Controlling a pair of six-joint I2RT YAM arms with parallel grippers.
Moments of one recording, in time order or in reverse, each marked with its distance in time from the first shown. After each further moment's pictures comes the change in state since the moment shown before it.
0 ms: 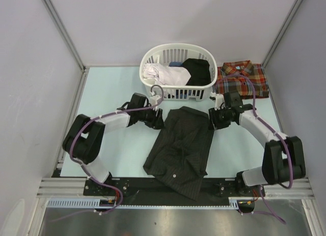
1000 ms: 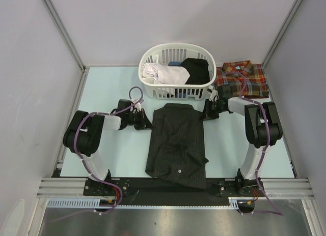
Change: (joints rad) left arm 0.212 0.114 -0.150 0.251 0.064 -0.440; right arm -0.080 0.526 0.195 0.256 -0.190 0.288
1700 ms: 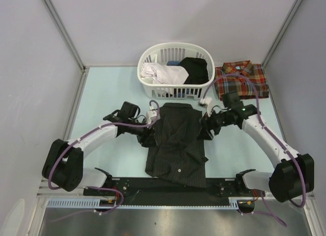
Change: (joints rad) left arm -0.167 -0.440 0.032 -0.608 0.190 0.781; right arm 0.111 -0.644 -0.100 -0.461 -0.258 -0.577
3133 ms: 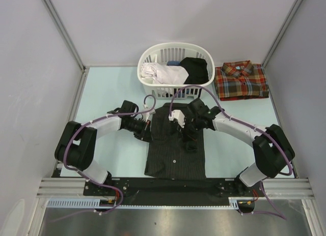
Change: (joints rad) left arm 0.078 0.240 0.021 0.029 -0.068 -0.210; right arm 0.402 0.305 0.024 0.196 0.291 -0.138
